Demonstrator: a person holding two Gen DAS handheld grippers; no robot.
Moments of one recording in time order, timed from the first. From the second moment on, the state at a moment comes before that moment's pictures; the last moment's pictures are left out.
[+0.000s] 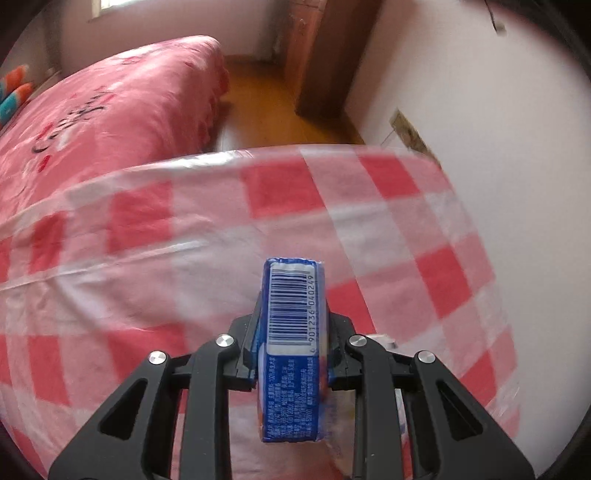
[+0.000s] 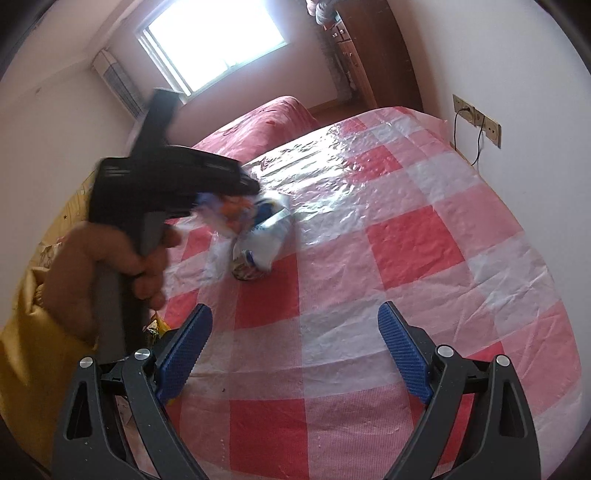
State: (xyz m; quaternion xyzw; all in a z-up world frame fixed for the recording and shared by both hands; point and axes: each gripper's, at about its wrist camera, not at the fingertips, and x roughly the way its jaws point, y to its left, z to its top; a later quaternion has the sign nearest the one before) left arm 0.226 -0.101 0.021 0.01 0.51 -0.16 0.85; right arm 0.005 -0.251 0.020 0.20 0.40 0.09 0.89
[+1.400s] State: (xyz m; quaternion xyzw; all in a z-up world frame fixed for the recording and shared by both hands) left arm 0.106 -0.086 0.022 -0.02 0.53 -0.32 0.78; right arm 0.009 -0.223 0.015 0.05 0.43 0.08 0.90
